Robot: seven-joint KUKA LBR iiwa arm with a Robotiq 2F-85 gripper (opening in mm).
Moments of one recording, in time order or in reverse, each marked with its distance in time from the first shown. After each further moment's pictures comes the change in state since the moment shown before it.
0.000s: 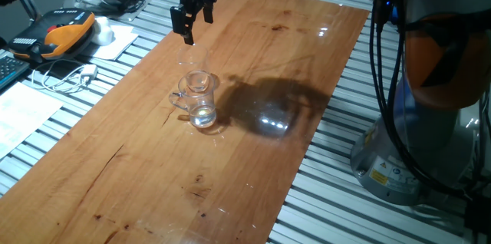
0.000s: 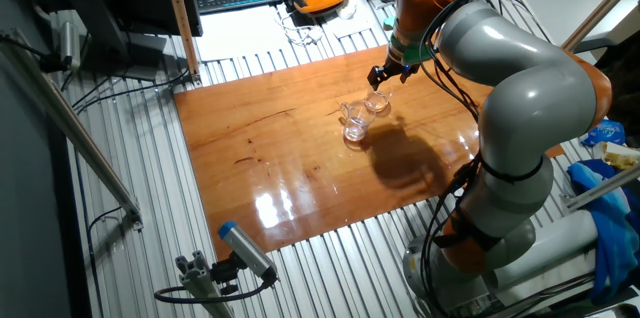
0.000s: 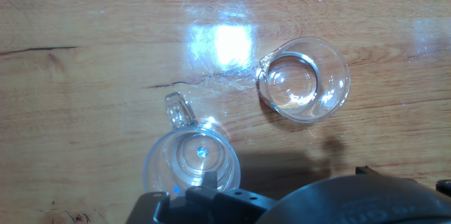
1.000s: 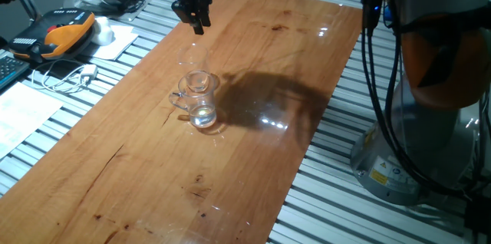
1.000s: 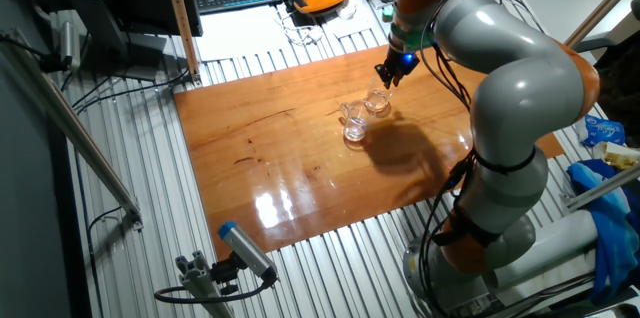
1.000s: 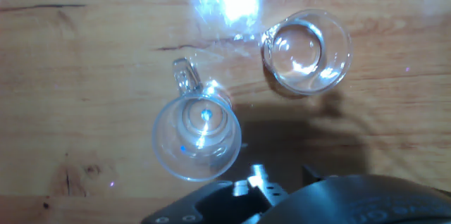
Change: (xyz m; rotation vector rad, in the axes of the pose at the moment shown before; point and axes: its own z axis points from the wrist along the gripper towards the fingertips) arm 0.010 0.001 -0.025 -0.019 0.130 -0.041
